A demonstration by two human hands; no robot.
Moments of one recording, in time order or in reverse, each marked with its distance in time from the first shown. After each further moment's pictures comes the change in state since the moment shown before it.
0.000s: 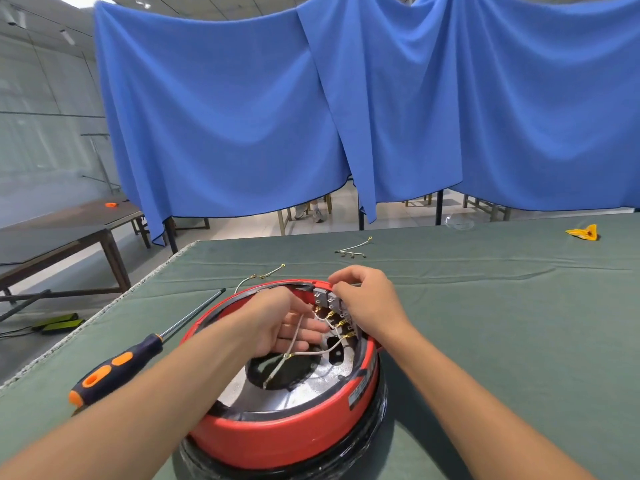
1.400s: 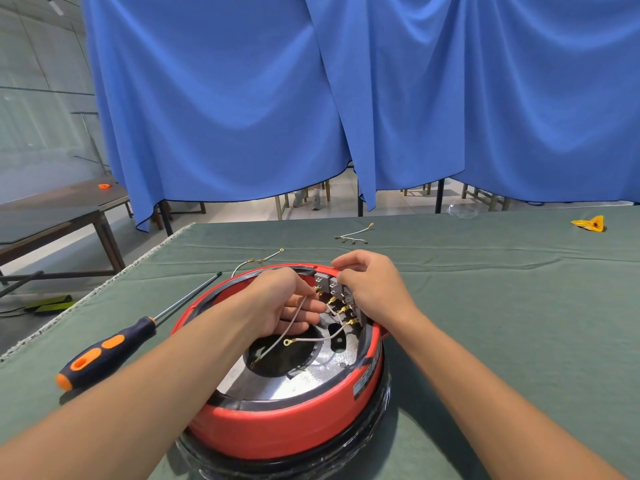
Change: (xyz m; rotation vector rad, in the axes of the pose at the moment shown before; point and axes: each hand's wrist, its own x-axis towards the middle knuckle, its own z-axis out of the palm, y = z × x) left_hand 0.013 0.002 0.000 0.067 0.056 -0.001; right_hand 0.003 0.002 0.000 0.008 -0.022 0.016
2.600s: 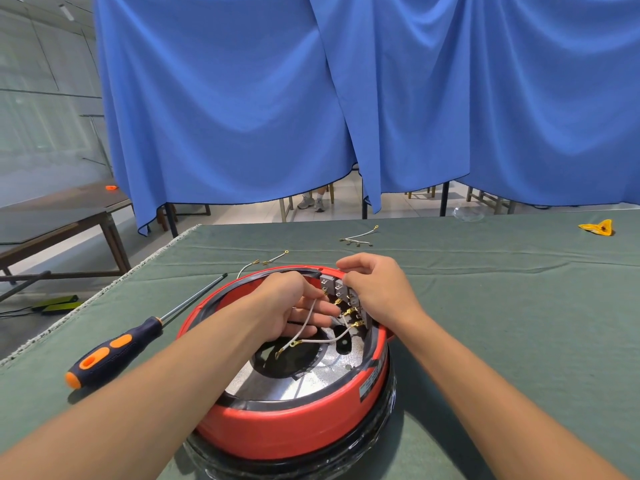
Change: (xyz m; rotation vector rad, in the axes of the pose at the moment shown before) left_hand -0.002 -0.001 0.003 -0.018 -0.019 0.017; right_hand 0.000 0.000 -0.001 -0.030 -0.005 -0.006
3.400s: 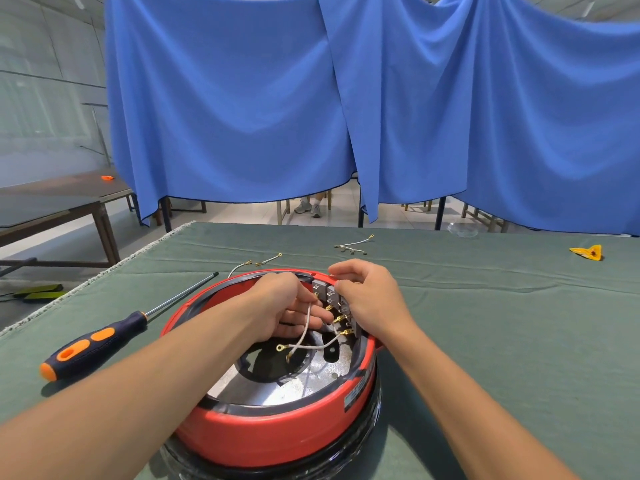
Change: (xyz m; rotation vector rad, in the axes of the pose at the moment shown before) left_hand 0.006 0.001 0.003 -0.035 -0.015 0.029; right_hand -0.004 -0.003 -0.002 -0.030 -0.011 -0.037
